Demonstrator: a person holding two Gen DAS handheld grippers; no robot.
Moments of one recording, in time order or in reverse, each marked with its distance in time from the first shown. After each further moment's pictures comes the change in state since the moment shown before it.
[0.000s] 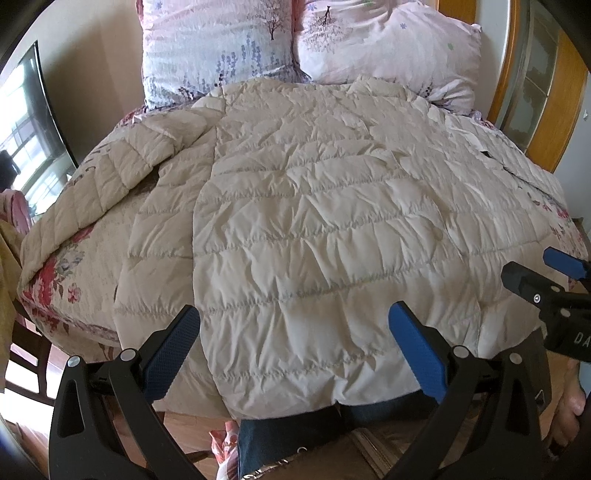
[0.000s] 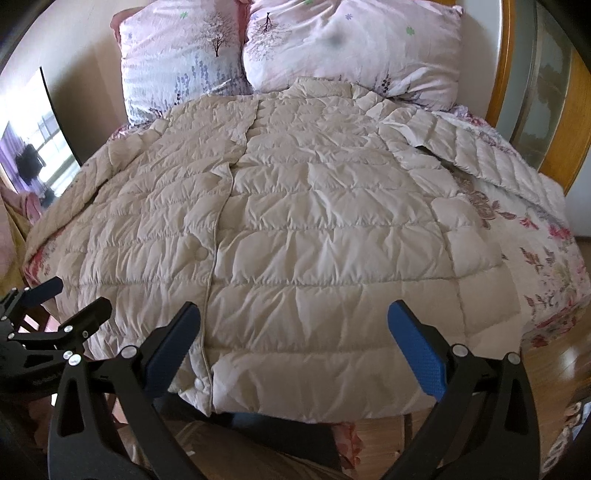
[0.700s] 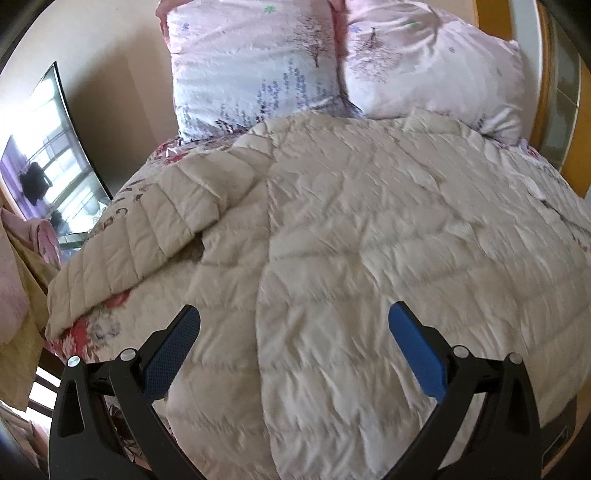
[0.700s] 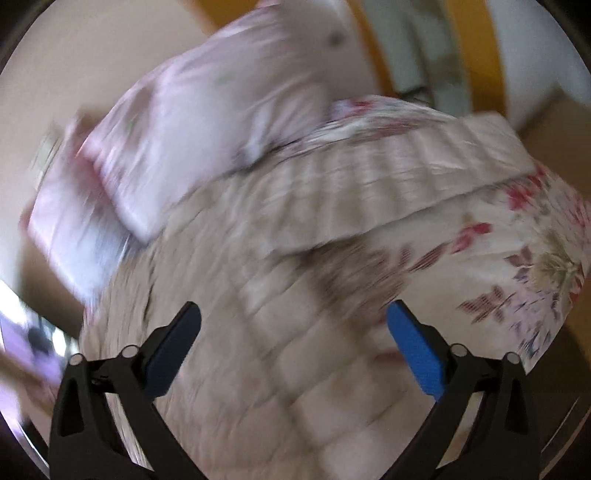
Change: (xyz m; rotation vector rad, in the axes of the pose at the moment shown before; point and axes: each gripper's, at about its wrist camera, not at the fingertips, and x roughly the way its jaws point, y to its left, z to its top) left arm 0.028 0.036 0.066 -0.021 -0.075 0.156; right arm 0.013 -0.210 0.073 0.625 -0.192 0.030
